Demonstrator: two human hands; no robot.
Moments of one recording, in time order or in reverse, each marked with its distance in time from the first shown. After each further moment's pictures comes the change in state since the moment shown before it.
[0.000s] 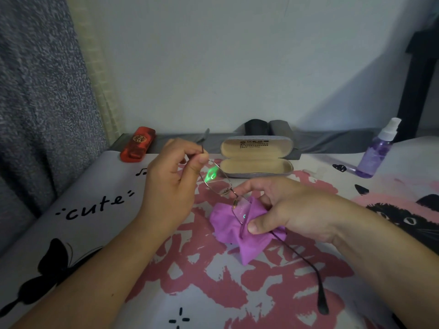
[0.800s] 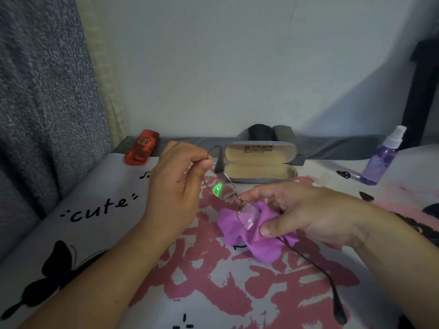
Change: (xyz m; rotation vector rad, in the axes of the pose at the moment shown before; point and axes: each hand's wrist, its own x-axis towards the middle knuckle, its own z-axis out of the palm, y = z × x) left_hand 0.001 0.001 -0.004 0.091 0.025 0.122; right_hand -0.001 0.007 -0.017 0.018 -0.088 -0.033
